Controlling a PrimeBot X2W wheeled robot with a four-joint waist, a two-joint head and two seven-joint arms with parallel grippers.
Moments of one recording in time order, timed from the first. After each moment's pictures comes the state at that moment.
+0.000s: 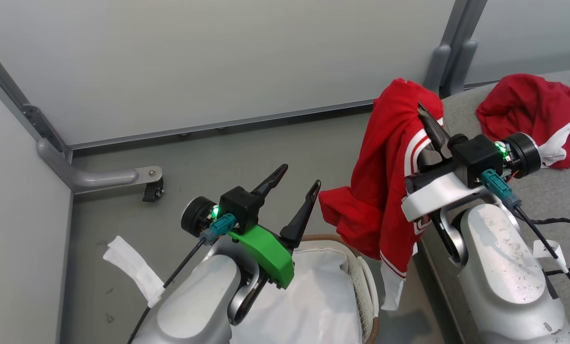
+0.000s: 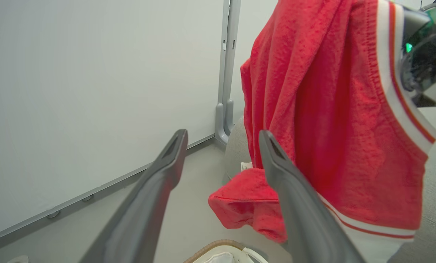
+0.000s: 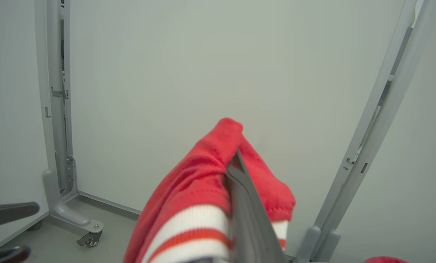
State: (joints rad) left arm -0.55 0.08 -0.77 0.54 -0.52 -0.13 -0.26; right arm -0.49 -0.05 0.14 0.26 -0.04 0.13 -0.26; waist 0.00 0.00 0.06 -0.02
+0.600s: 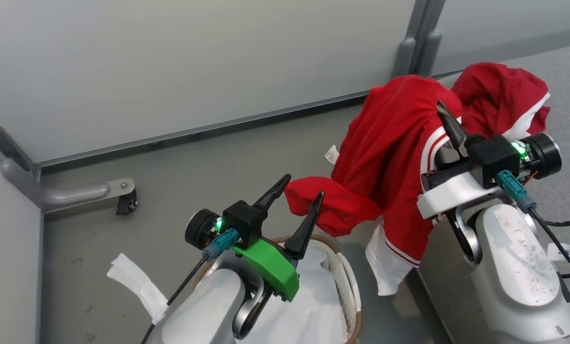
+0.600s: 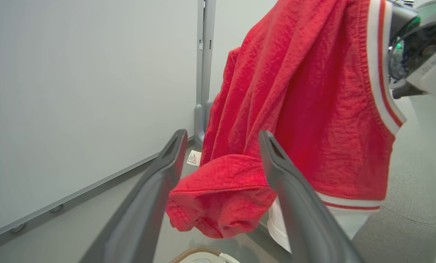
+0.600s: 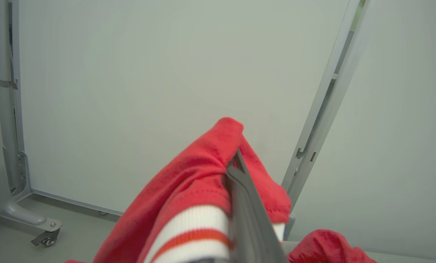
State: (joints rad) left arm -0.47 0.05 -0.72 0.48 -0.47 -0.13 -0.26; right arm -0.47 -0.06 0.08 0.24 -0.08 0.13 -0.26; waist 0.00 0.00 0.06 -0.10
